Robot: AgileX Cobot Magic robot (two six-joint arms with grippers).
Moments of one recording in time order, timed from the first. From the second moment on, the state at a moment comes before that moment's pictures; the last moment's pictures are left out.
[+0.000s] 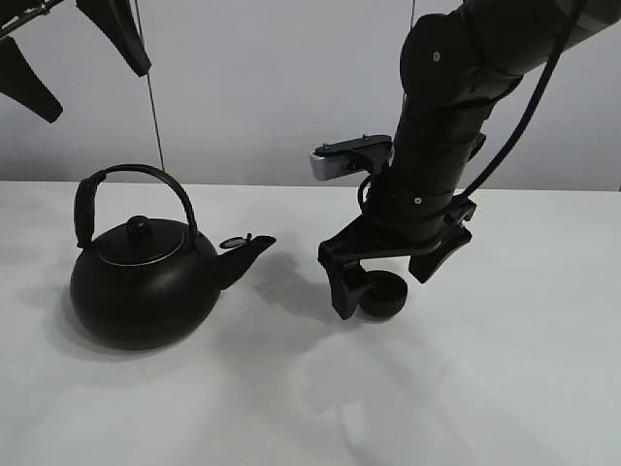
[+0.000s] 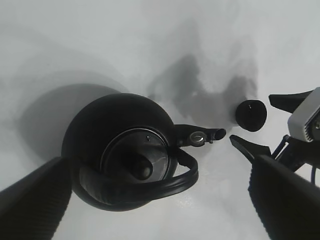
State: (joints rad) left arm -0.11 1.91 -1.75 -0.48 1.23 0.07; right arm 0.46 2.06 -1.35 -0.03 0.66 -0.12
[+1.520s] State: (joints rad) left arm -0.11 1.91 -1.75 -0.48 1.23 0.07; right arm 0.54 2.08 -1.54 -0.09 0.82 -0.06
